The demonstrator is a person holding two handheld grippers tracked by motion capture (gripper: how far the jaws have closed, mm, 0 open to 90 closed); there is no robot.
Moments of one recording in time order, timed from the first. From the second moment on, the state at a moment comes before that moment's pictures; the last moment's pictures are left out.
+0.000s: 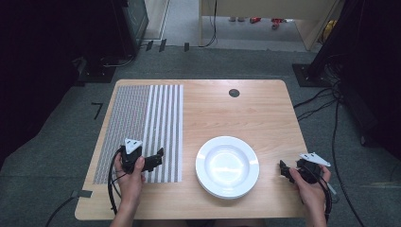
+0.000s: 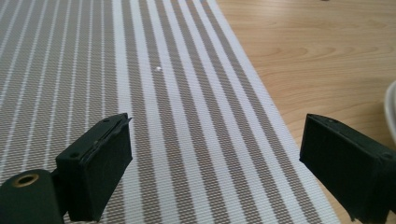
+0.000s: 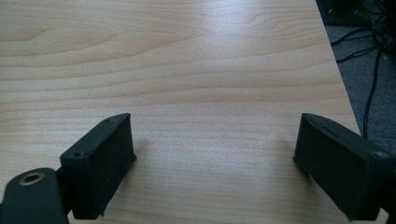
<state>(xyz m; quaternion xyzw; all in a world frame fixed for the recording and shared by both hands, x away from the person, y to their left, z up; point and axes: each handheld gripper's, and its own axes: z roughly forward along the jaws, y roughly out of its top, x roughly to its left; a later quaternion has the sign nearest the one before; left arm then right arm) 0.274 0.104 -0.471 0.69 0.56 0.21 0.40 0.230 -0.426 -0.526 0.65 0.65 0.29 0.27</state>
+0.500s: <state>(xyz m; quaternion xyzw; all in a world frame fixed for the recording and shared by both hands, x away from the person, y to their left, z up) 0.267 0.081 -0.471 0.70 0.54 0.17 0.43 0.228 -0.425 -0.513 0.66 0.62 0.32 0.28</state>
